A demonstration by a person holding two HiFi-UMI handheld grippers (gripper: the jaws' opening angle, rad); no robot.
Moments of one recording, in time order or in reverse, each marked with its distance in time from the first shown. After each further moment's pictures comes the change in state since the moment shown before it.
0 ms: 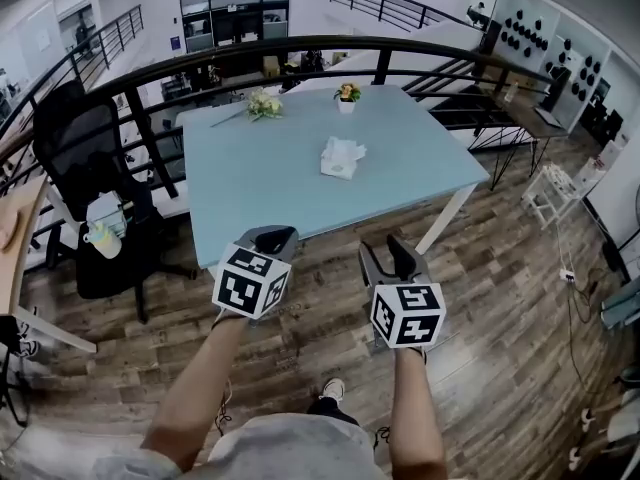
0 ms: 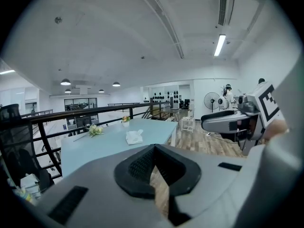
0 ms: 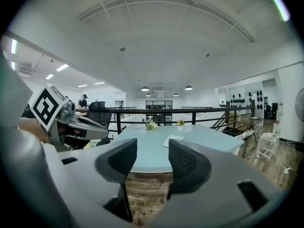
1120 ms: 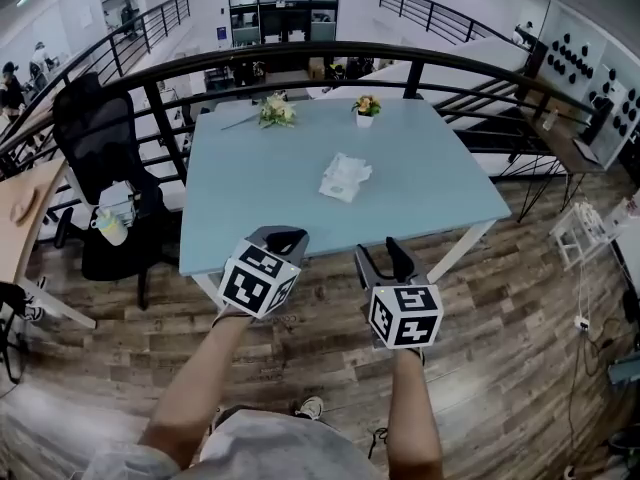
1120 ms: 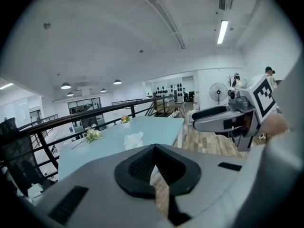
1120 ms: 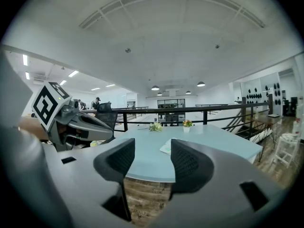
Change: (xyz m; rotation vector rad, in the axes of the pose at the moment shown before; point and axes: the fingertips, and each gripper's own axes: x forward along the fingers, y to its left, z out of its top) left arm 0.107 -0.020 0.043 0.054 0.071 0.080; right arm 0.075 -0.095 0.010 -0.005 0.006 0.186
